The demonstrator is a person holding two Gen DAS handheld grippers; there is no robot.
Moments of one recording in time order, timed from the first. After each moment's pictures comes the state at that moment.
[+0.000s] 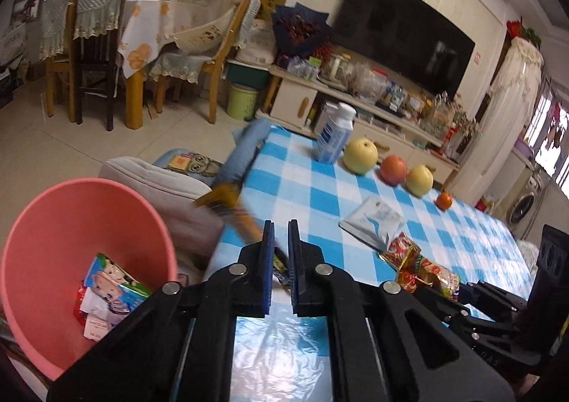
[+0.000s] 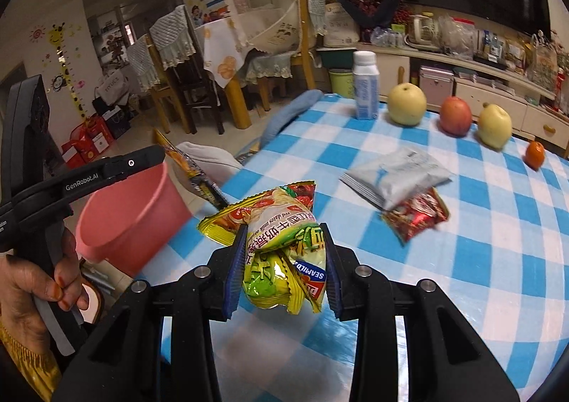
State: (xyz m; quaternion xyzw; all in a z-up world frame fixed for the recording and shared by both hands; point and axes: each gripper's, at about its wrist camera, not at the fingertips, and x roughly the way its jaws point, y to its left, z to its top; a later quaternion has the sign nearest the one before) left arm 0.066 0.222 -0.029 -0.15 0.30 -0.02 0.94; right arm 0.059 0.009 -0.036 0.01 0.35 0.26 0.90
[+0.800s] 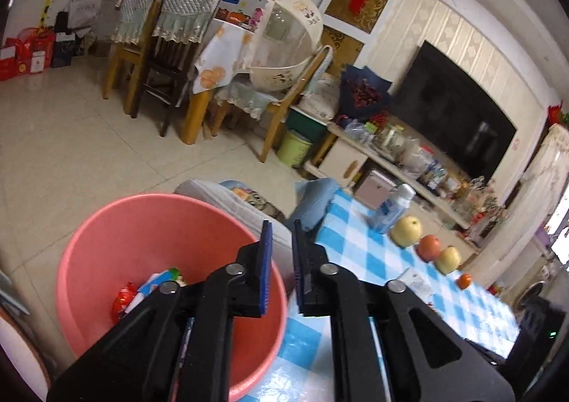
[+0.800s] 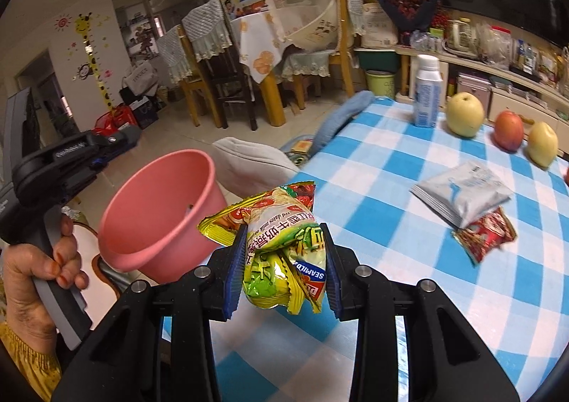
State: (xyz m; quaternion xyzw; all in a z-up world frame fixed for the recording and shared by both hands) left arm 0.027 0.311 -0.027 -0.24 0.21 0.10 0.94; right arm 0.064 0.074 -0.044 0.00 0.35 0.32 0.88
